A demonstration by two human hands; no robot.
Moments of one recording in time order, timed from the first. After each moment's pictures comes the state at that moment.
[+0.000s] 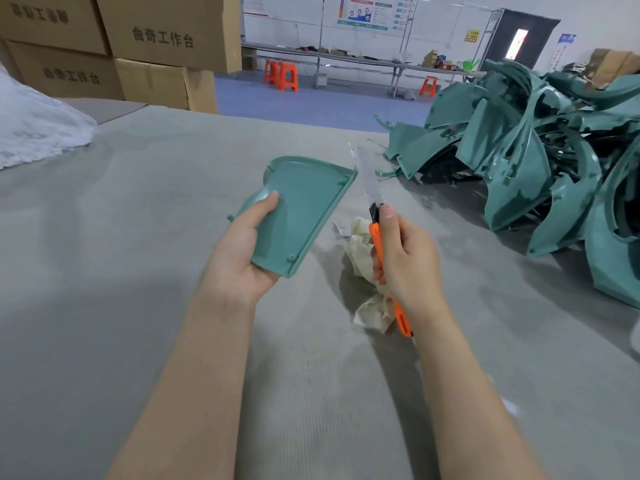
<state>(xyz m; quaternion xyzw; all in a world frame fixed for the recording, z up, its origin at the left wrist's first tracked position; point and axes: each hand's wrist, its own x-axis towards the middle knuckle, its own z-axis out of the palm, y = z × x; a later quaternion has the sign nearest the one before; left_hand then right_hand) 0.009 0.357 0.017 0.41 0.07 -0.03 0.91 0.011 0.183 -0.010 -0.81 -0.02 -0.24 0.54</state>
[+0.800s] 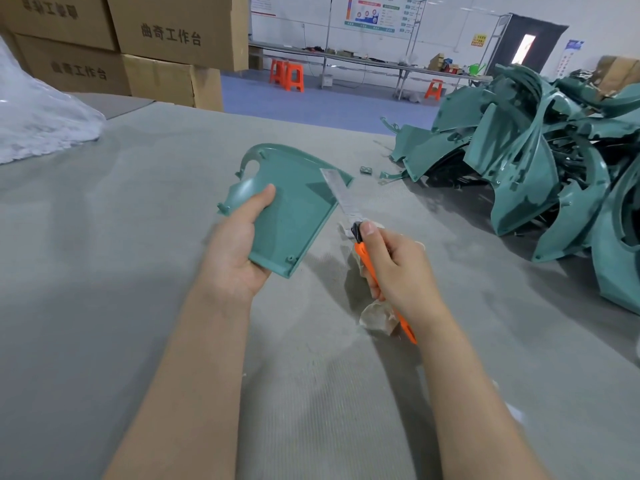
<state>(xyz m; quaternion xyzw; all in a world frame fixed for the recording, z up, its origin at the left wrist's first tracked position) 0.009 0.367 0.018 0.42 0.07 0.01 0.90 0.007 0.183 -0.014 -0.86 -0.09 -0.15 0.48</state>
